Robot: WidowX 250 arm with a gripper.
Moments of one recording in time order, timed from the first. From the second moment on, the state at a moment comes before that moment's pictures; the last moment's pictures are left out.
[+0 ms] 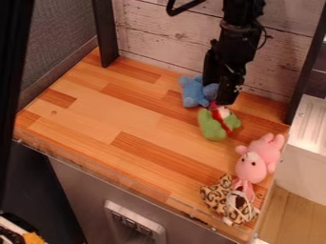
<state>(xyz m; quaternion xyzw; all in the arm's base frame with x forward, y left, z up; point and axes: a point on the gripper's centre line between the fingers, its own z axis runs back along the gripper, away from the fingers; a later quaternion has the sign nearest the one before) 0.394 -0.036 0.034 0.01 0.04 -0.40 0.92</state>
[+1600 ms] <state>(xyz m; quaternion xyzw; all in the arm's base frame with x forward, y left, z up) 0.398 -0.020 0.014 0.02 0.02 -0.41 0.91</state>
